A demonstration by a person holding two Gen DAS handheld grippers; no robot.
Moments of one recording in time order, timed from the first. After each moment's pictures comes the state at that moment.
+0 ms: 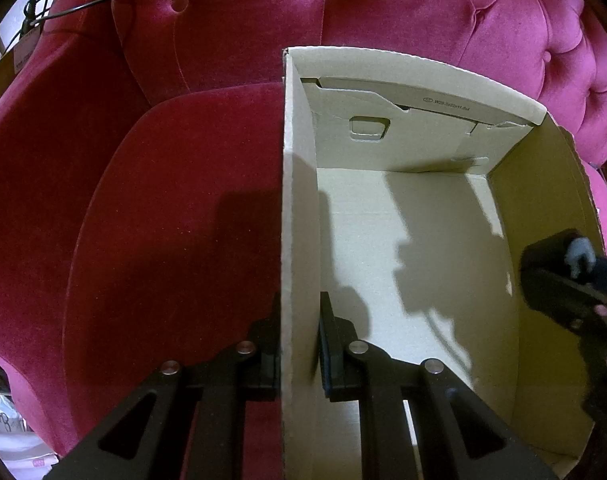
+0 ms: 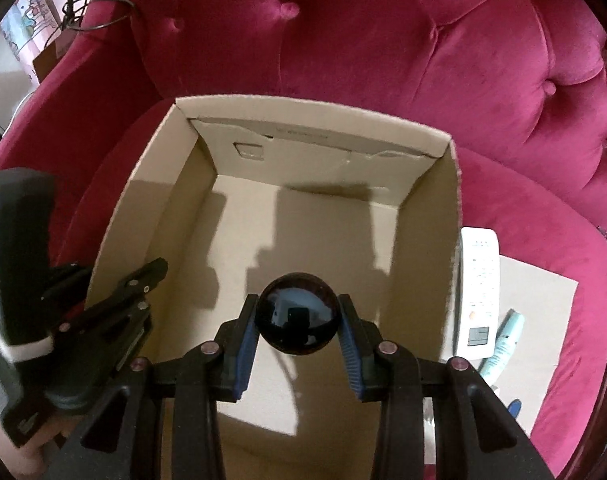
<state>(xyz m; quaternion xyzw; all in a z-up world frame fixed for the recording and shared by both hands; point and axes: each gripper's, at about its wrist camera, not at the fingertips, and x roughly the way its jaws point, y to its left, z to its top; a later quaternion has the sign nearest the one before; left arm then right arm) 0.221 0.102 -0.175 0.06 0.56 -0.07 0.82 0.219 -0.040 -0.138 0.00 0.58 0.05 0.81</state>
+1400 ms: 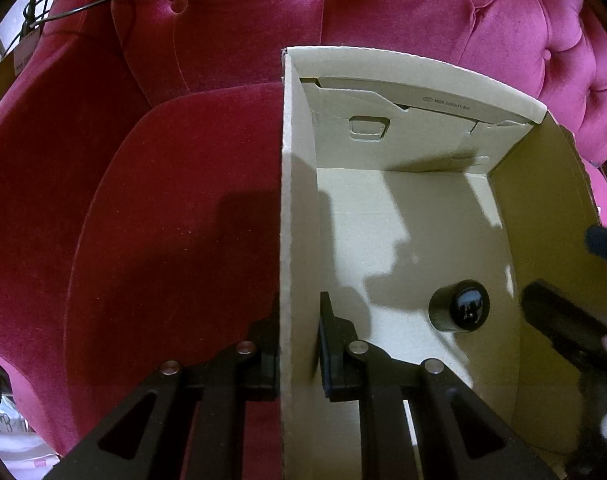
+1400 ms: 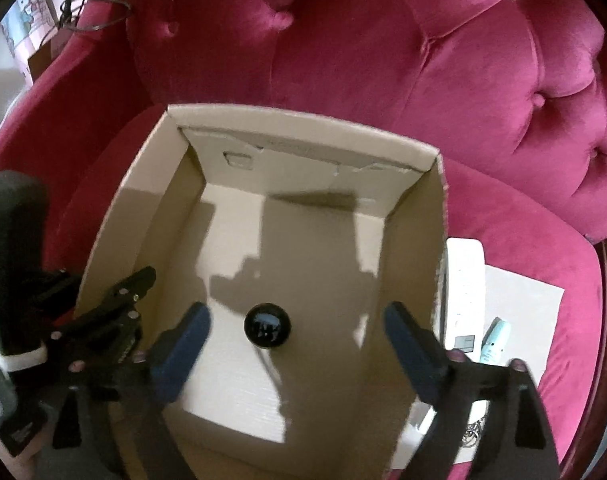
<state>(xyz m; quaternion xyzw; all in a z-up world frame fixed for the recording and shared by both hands) 0.222 0.101 -0.176 0.06 0.56 -0.07 0.82 0.215 -0.036 -0.127 -0.02 0.56 0.03 0.83</state>
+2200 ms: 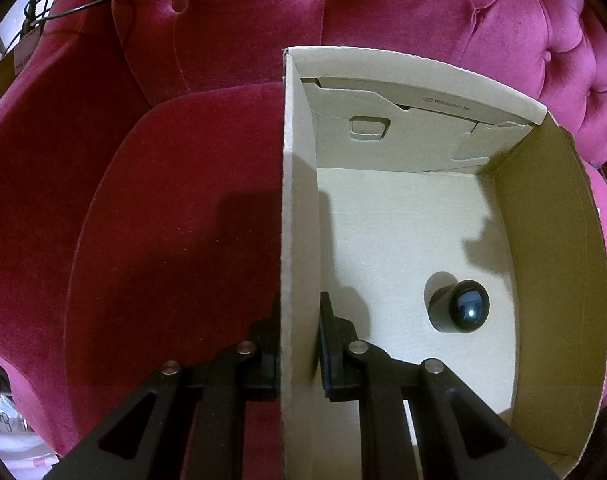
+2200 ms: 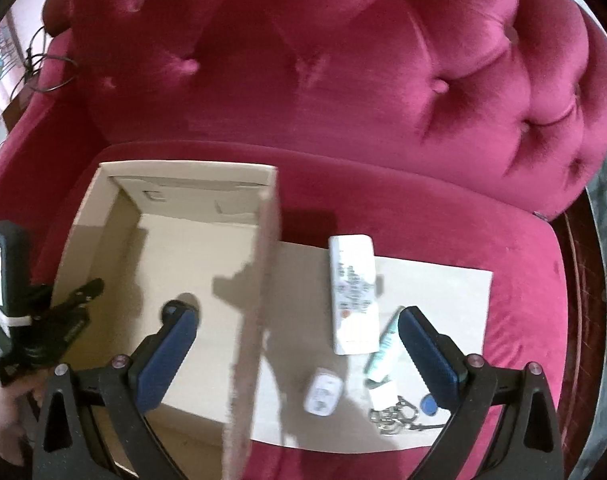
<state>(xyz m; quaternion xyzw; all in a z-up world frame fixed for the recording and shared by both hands) 0.222 0.102 -0.176 0.06 0.56 -0.07 0.82 0.197 -0.142 -0.085 0.00 0.55 -0.04 0.84</state>
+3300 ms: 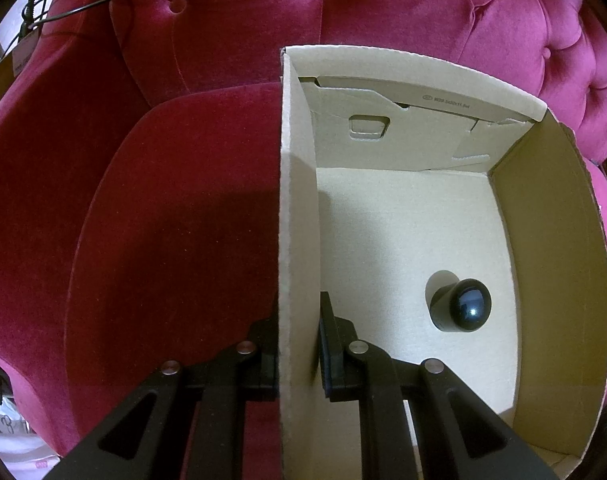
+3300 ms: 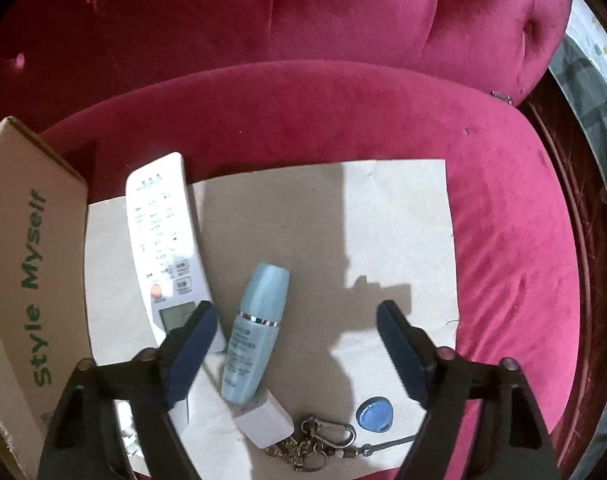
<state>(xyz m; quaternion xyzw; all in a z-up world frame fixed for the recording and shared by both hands) 0.221 0.103 -0.176 0.07 0.56 -0.07 0.82 0.195 -0.276 -0.212 0.08 0.61 -0.15 0.77</state>
